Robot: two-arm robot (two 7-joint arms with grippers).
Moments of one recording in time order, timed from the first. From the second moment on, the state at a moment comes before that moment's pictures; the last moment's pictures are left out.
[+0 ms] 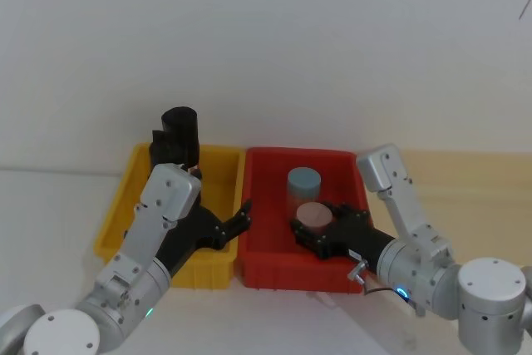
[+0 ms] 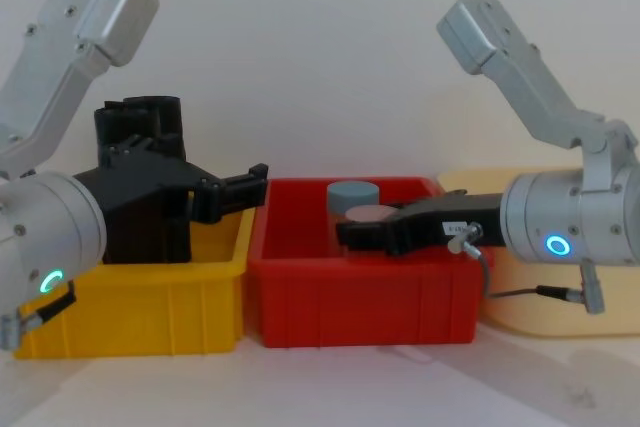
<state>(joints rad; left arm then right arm) -0.24 0.38 0.45 -1.63 -0.20 0.01 -0.01 0.52 0.22 -0.51 -1.28 0.23 0.27 0.38</state>
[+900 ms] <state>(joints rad) -0.24 0.38 0.45 -1.63 -0.20 0.01 -0.01 0.48 0.29 -0.38 -1.46 0.28 0.24 0.35</state>
